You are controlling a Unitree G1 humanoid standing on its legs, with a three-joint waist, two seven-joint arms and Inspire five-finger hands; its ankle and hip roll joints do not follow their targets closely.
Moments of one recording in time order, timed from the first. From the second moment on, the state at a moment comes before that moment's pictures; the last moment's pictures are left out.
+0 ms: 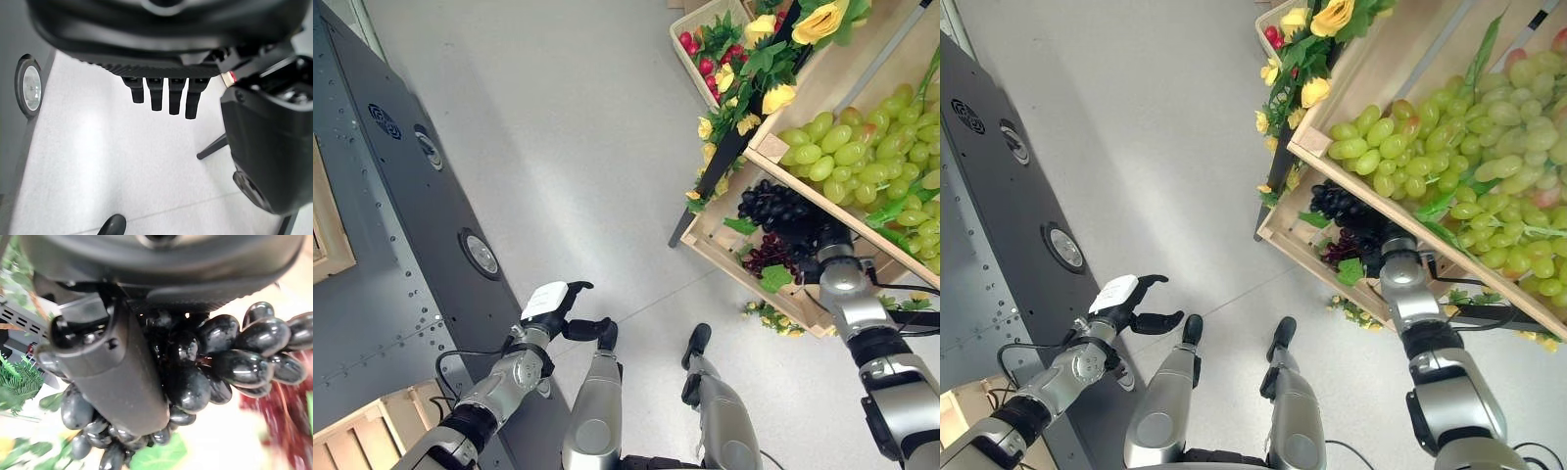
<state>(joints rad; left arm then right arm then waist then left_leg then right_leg) -0.24 0.62 -0.55 0.59 0.35 -0.12 0.31 -0.69 -0.65 0.25 0.76 0.19 -0.01 -0.33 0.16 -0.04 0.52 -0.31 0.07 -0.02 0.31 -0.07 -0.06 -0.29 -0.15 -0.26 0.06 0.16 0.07</state>
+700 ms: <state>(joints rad) -0.25 0.64 -0.65 0.59 0.29 -0.16 0.31 -0.83 -0.66 0.33 0.90 0.09 0.13 -0.50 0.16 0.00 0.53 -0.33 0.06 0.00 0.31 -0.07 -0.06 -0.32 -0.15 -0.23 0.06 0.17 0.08</state>
